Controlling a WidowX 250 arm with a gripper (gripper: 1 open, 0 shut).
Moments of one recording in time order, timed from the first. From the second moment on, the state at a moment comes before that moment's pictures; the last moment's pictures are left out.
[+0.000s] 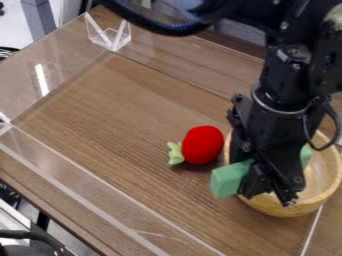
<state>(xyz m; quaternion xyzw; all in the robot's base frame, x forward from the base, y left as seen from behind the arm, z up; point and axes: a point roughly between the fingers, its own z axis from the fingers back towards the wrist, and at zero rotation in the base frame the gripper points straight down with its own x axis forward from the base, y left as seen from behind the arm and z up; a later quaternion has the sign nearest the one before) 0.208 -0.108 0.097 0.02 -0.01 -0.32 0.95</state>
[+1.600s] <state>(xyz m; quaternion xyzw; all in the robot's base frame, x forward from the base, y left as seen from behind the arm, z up) 0.221 -0.118 0.074 0.01 0.02 -0.33 0.94</state>
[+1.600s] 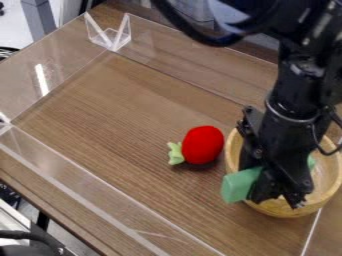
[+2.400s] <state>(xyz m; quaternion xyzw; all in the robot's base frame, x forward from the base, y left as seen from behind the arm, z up) 0.224 -0.116 0.076 0.01 0.02 -0.37 0.93</state>
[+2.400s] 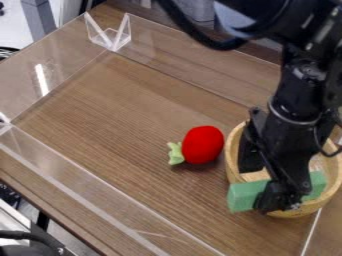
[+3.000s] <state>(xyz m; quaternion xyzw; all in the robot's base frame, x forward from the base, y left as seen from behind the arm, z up) 0.235 -0.116 0.118 0.03 -0.01 -0.33 0.94</state>
